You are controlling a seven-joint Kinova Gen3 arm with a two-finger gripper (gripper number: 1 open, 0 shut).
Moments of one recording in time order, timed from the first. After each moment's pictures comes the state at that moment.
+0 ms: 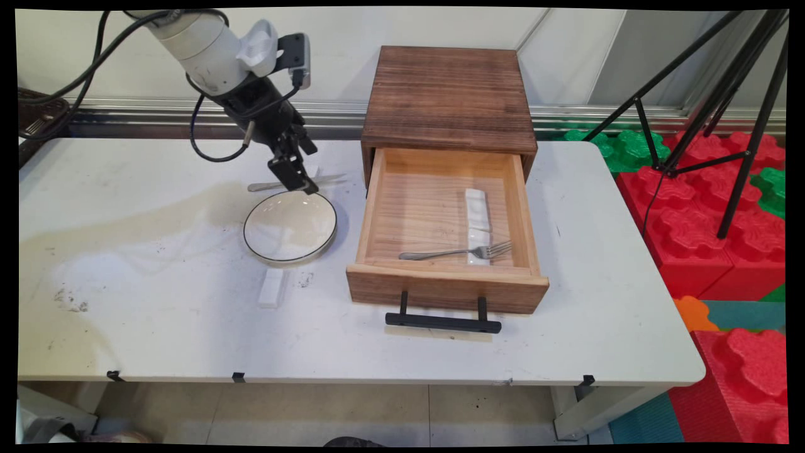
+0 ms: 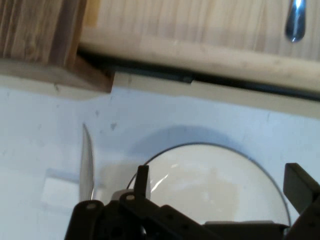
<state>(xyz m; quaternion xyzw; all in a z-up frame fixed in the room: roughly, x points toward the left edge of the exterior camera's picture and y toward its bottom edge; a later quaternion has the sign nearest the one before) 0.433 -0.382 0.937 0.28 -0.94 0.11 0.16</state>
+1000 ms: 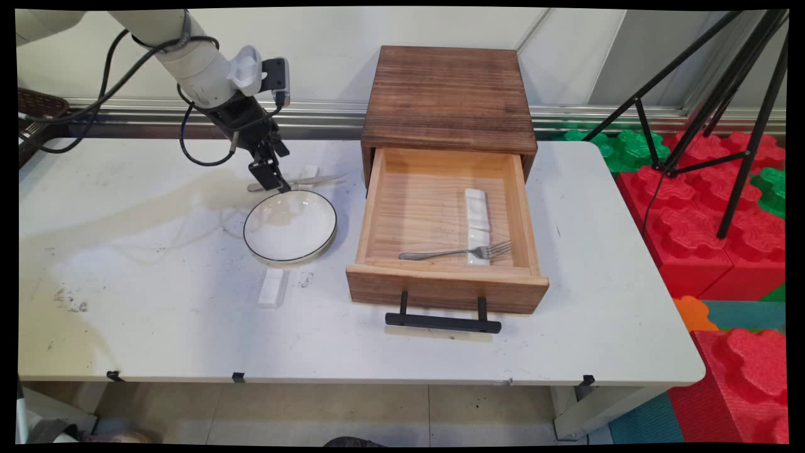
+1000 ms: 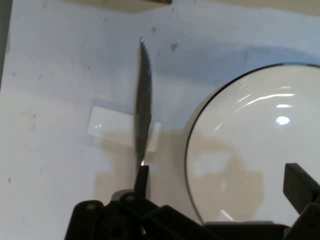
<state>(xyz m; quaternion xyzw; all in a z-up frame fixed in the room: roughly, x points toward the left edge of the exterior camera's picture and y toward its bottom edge) 0.499 -0.412 0.885 0.30 -0.94 0.12 0.10</state>
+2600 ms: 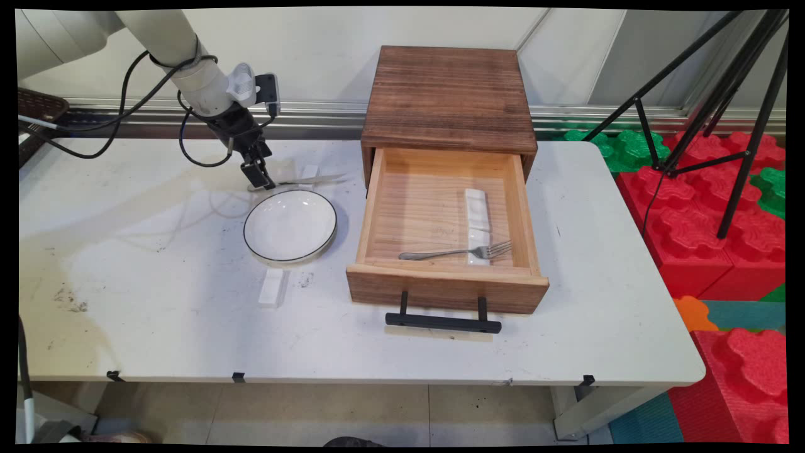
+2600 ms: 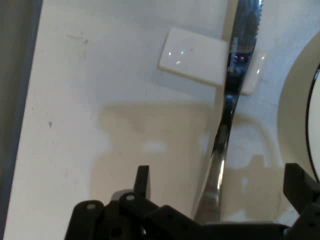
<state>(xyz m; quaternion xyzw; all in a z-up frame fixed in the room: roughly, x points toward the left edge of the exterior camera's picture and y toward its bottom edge) 0.563 -0.452 0.830 0.33 -0.93 0.12 0.06</state>
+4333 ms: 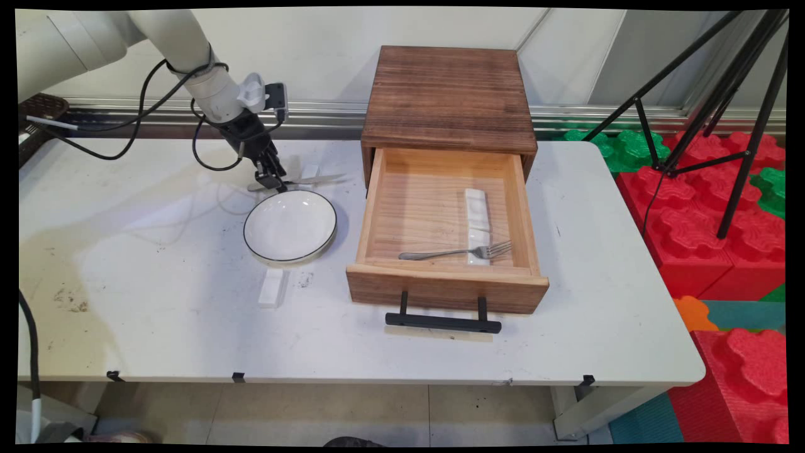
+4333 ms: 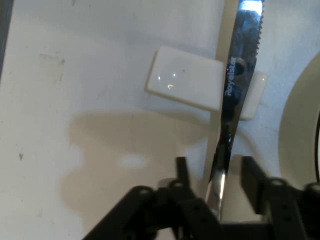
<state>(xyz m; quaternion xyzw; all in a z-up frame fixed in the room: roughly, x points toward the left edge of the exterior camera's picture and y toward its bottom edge) 0.570 -0.474 0.804 0.33 -0.94 0.09 0.09</state>
